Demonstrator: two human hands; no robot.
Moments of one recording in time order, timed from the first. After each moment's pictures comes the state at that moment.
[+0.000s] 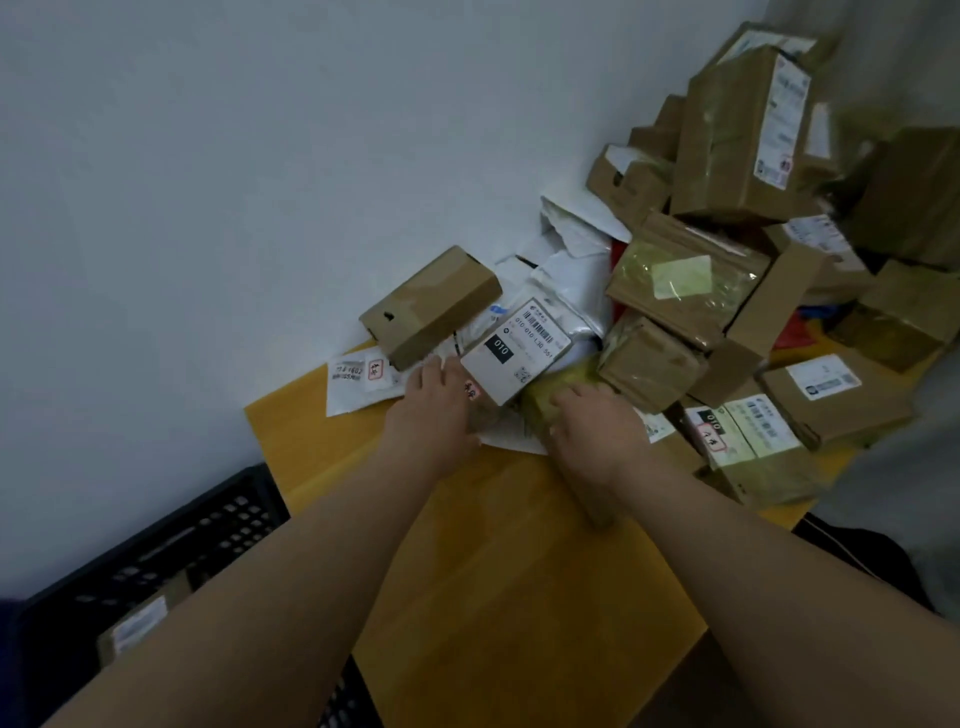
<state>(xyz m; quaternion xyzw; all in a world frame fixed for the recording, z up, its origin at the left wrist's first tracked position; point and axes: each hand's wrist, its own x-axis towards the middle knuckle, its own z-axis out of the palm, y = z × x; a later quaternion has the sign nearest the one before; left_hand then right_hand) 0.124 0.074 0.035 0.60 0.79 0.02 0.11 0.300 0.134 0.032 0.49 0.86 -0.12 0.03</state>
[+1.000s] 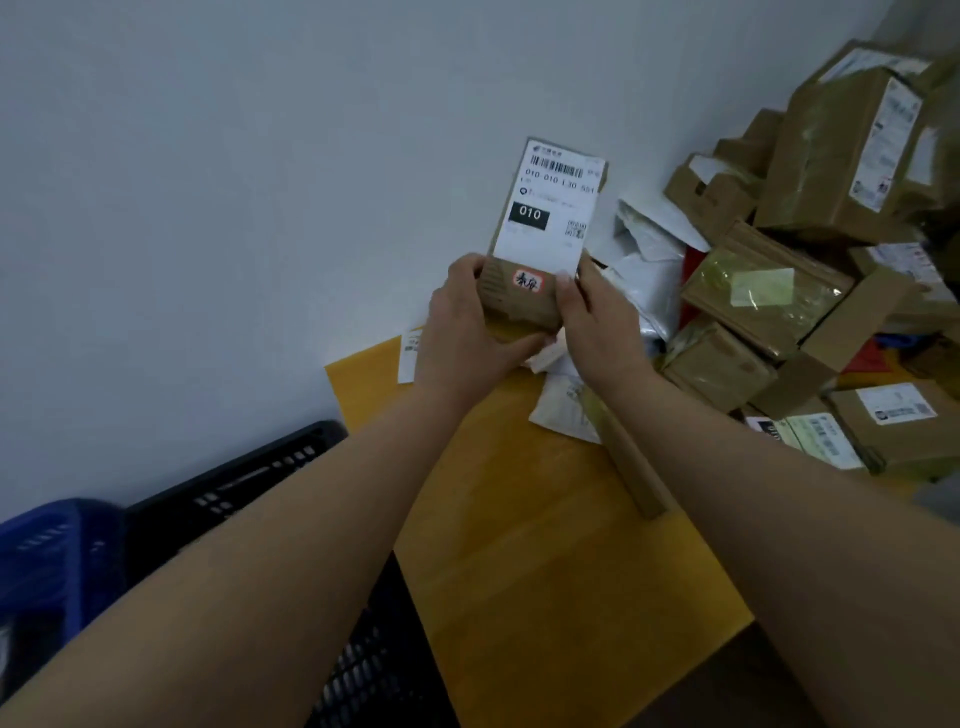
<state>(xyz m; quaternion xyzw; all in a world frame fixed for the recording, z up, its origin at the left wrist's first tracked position) 0.095 0.040 0.108 0.53 0.72 0.44 0.09 0.217 0.125 0.098 0.41 0.77 -0.35 -0.35</state>
